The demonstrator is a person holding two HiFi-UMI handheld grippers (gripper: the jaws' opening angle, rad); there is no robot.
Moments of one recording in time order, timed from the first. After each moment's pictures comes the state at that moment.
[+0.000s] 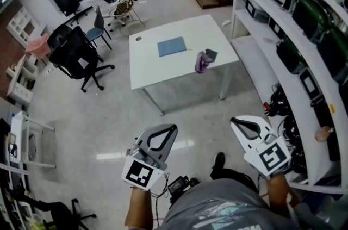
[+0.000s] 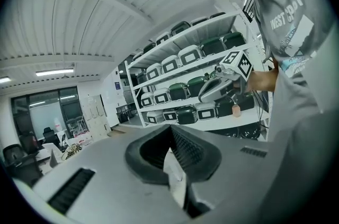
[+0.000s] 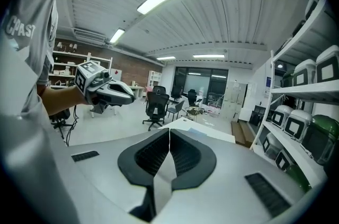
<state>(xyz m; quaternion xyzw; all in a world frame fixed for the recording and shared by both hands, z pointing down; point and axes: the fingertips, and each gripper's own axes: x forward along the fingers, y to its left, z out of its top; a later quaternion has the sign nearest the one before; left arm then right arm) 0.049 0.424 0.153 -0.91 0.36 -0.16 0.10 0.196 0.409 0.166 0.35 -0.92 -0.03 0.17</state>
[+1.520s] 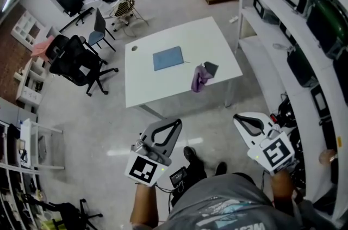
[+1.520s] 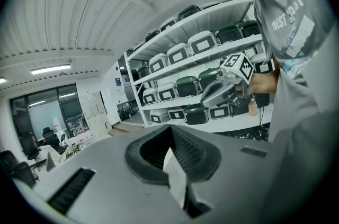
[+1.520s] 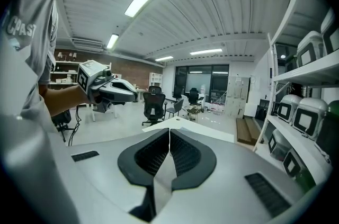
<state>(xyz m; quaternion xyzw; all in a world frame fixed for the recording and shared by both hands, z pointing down) 0.137 0.243 0.155 -0.91 0.37 -0.18 0.10 0.277 0.228 0.188 0.33 -0.93 0.00 0.16</state>
